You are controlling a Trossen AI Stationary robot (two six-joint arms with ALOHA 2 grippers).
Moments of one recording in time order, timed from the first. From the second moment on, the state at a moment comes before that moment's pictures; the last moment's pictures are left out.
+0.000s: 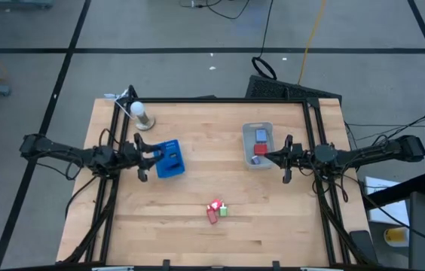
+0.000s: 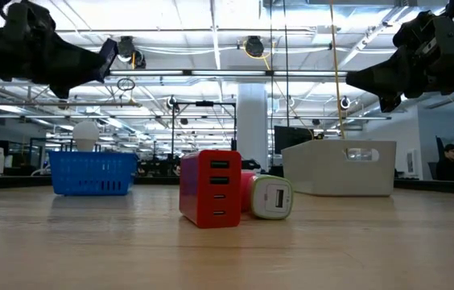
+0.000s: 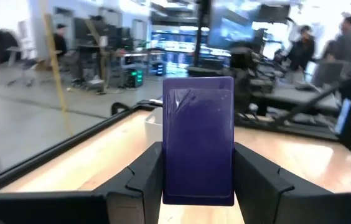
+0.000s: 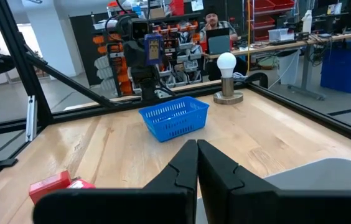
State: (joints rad) left arm -0.19 0.32 0.02 0.38 -0.42 -0.06; right arm 0.09 0.54 0.01 0.54 0.23 0.15
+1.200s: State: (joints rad) left arm 0.19 0.99 0.35 -0.26 -0.16 -0.25; right arm 0.09 0.54 0.01 0.54 0.24 0.15
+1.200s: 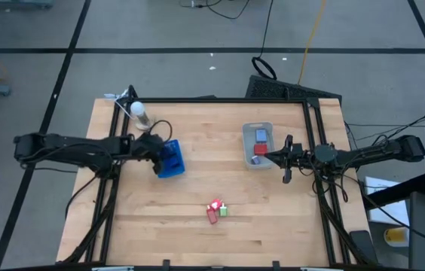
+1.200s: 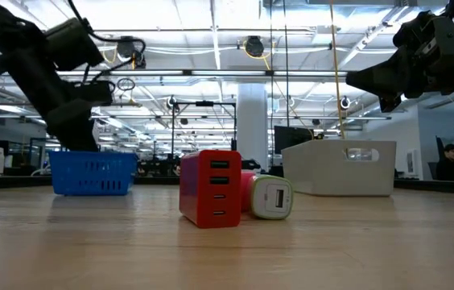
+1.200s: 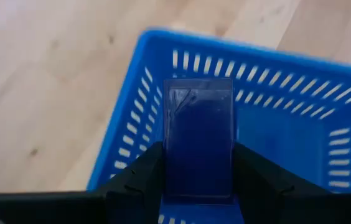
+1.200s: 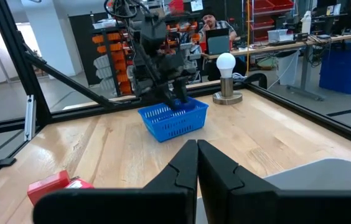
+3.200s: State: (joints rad) left arm -0.06 0.46 0.35 -0.10 -0.09 0.02; right arm 0.09 0.64 0.01 0.61 0.24 0.16
